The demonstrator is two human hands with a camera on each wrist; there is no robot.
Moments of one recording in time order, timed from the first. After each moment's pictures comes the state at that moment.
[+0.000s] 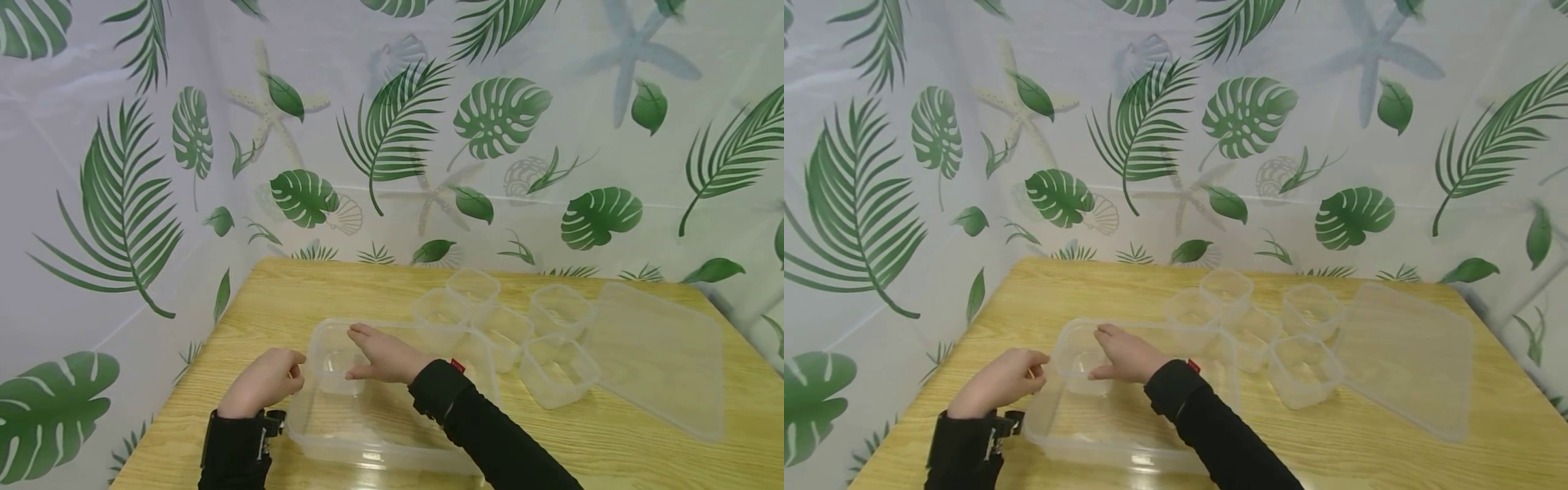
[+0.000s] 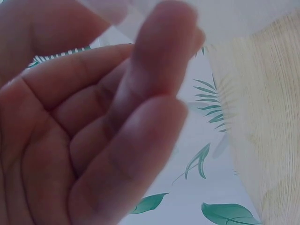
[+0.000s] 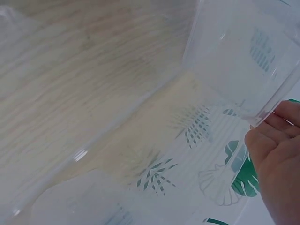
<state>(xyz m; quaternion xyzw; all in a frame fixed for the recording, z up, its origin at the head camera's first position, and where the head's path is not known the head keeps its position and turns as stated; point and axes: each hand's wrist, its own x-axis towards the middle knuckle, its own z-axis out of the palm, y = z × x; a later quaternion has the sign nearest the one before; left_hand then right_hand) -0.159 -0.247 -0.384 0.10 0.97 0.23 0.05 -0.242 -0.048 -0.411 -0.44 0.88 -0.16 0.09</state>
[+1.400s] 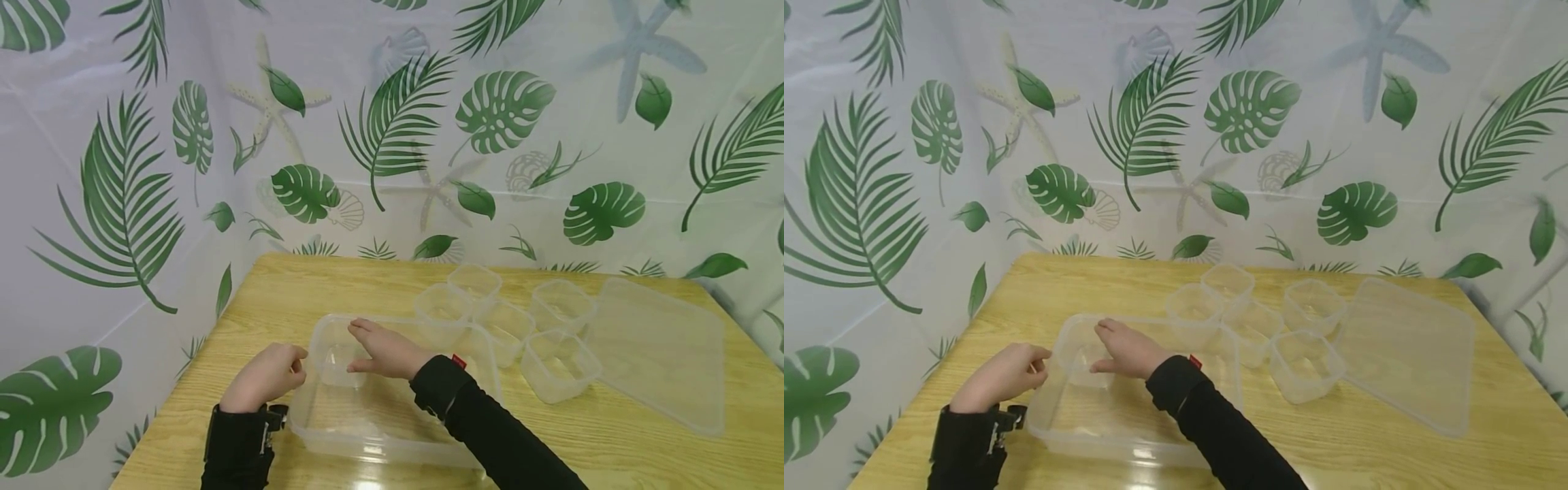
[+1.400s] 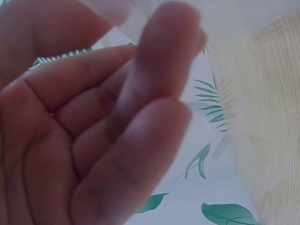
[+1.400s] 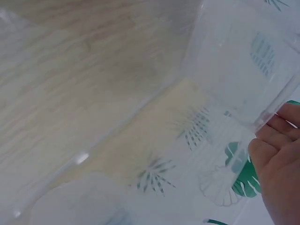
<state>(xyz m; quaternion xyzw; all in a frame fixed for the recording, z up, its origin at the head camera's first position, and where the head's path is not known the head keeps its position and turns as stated) -0.159 -0.249 -0.384 0.10 0.97 0.23 0.05 -0.241 -0.050 -0.411 -0.45 0.88 -0.14 0.07</state>
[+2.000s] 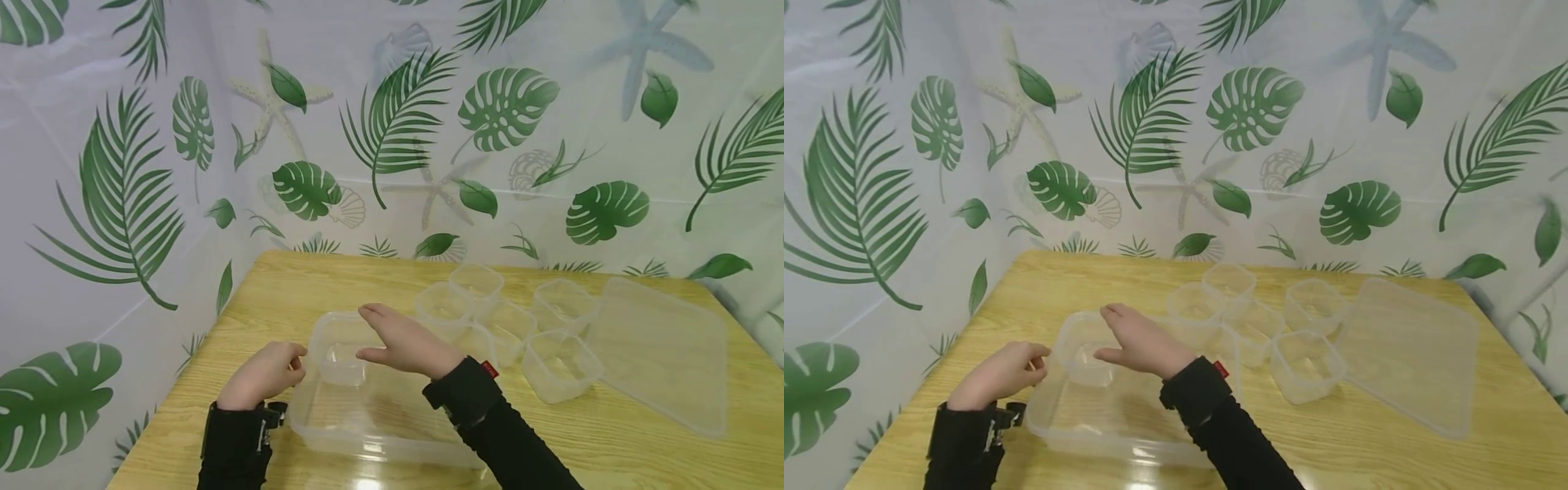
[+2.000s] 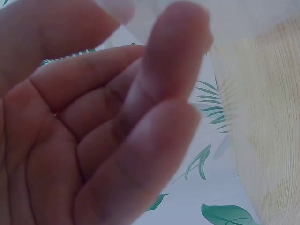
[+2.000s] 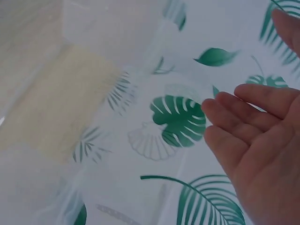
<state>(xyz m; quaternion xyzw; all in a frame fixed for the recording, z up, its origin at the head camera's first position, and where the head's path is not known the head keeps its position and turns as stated) -0.158 -0.252 -0.386 0.10 0.96 0.25 0.07 -0.219 -0.024 -0.364 -0.42 0.88 -0.21 0.07</state>
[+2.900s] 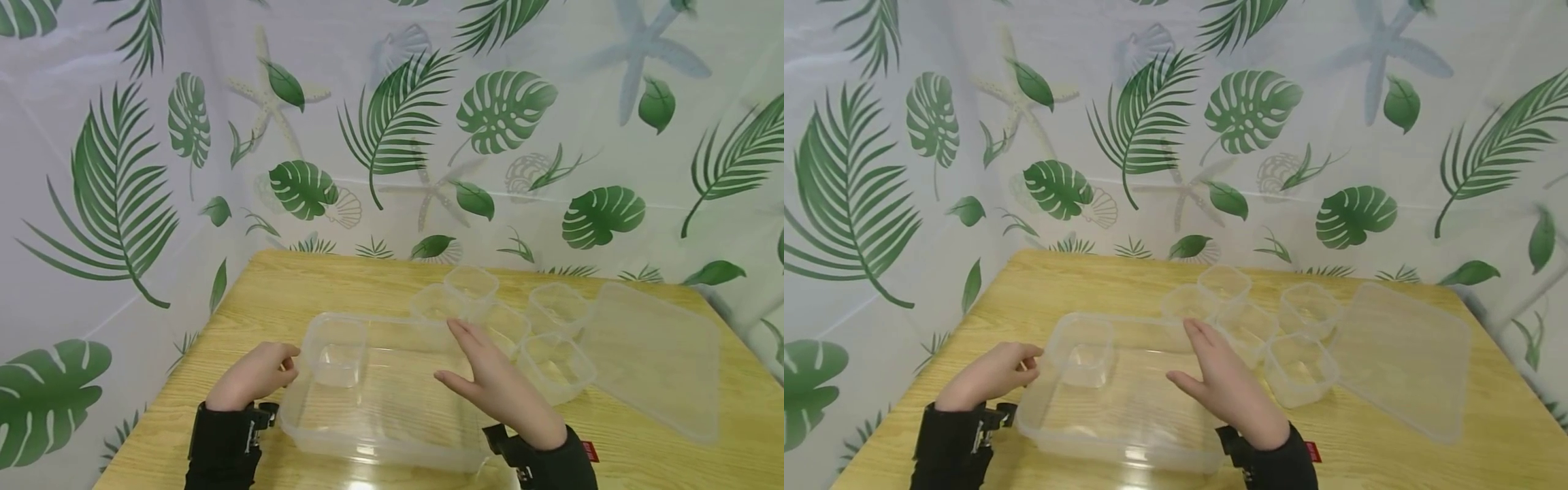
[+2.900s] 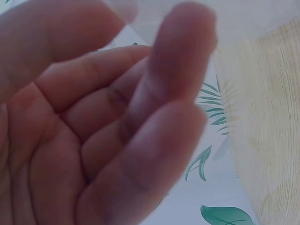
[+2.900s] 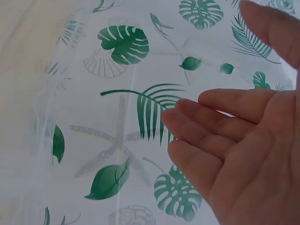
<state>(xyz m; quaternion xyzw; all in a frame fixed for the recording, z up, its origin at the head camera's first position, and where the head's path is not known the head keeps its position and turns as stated) -0.157 -0.254 -0.384 0.11 0.96 0.26 0.08 -0.171 0.078 -0.357 -0.32 0.90 -0.28 -0.03</state>
